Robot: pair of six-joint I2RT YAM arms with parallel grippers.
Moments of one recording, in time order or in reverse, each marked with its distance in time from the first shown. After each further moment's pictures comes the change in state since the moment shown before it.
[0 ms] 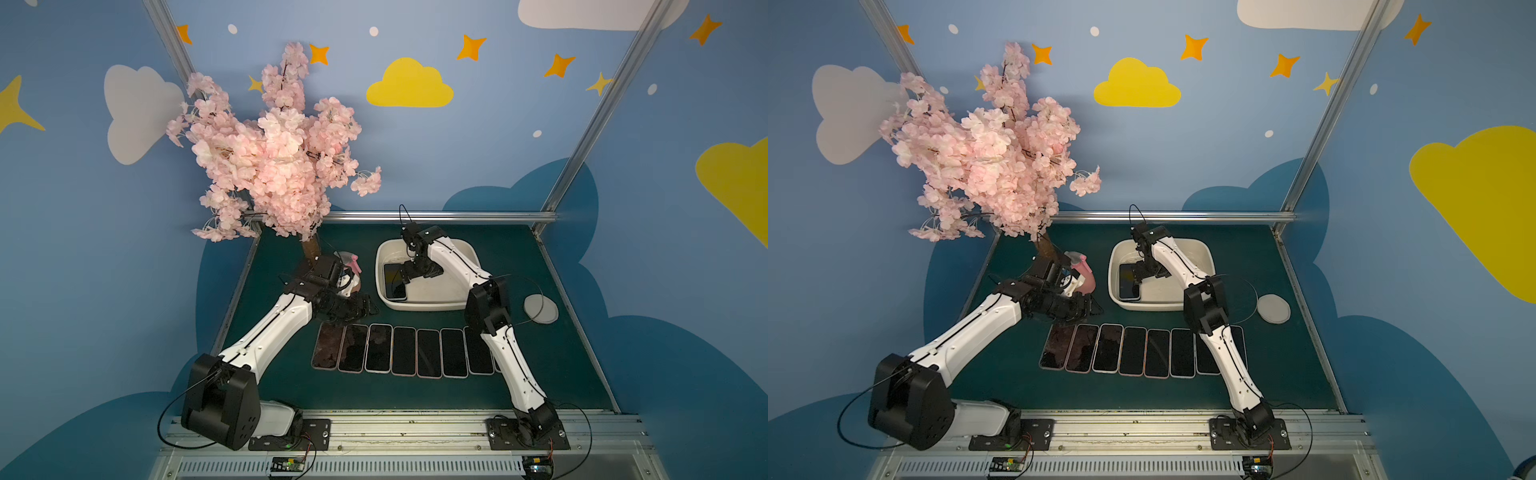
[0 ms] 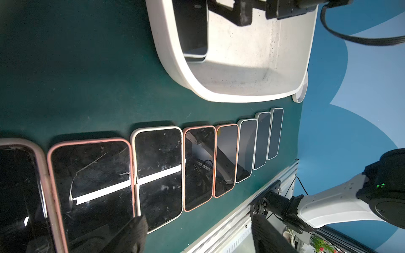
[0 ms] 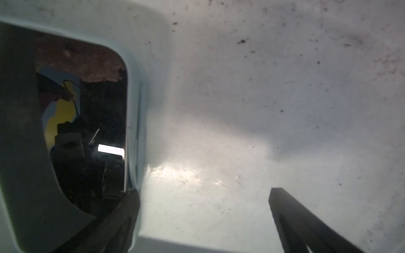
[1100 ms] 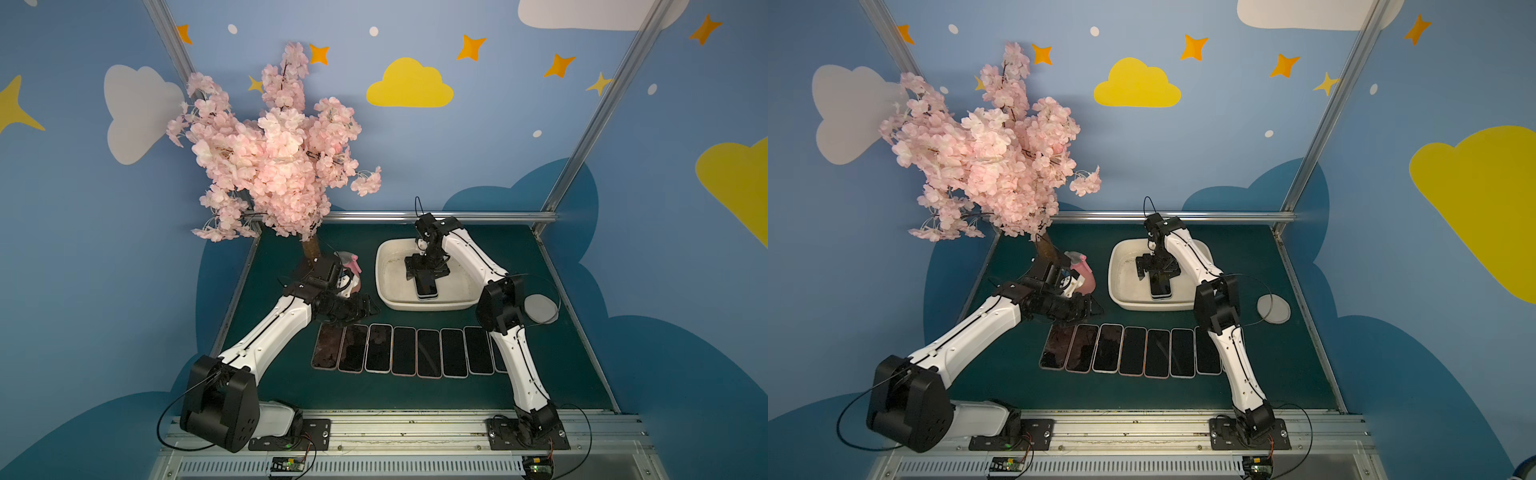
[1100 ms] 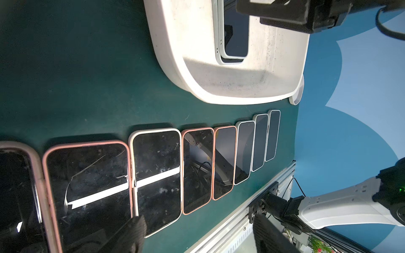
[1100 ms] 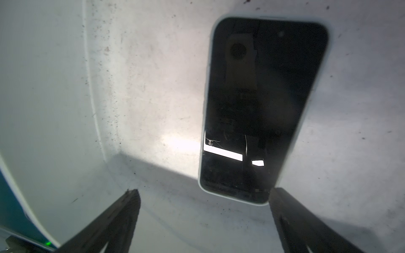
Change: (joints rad) left arm 0.002 -0.019 -0.033 0.040 0.011 -0.012; right arm -0.051 -0.106 -0.043 -0.060 -0.291 0.064
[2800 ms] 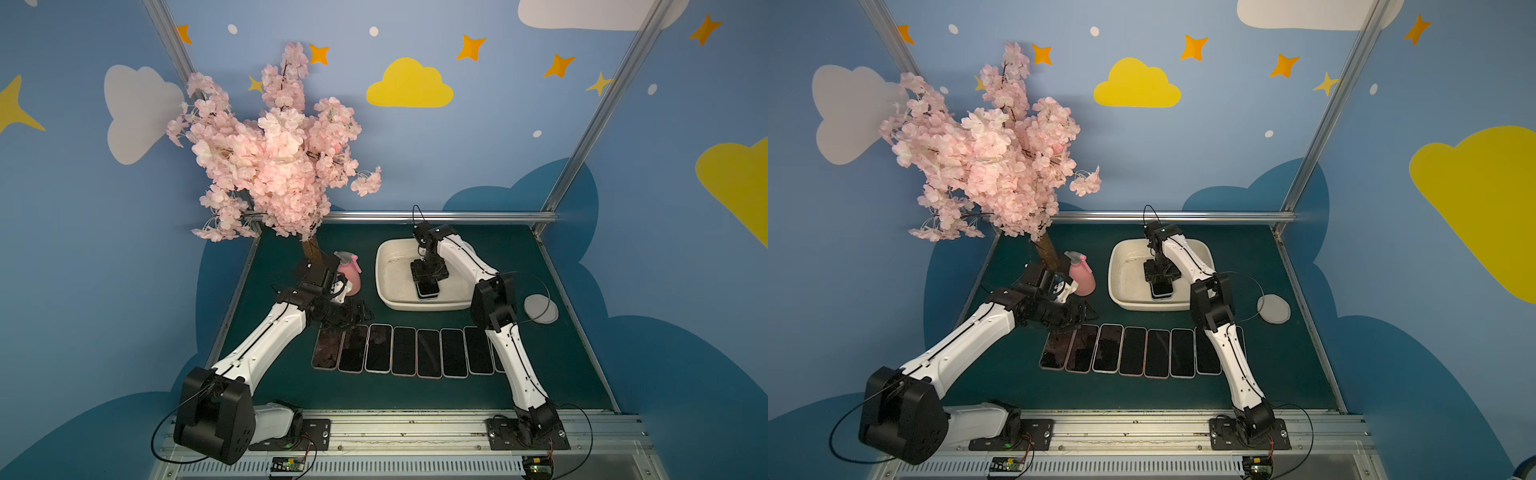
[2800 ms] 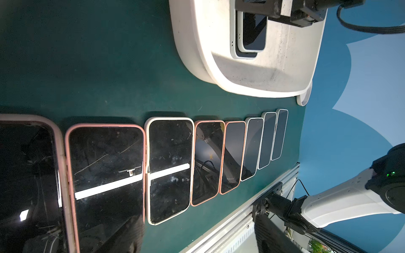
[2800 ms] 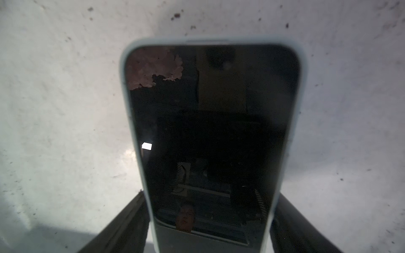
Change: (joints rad) left arm 0.031 -0.052 -0.052 -0.031 -0.010 0.003; right arm -0.013 0.107 0.013 0.054 0.169 0.018
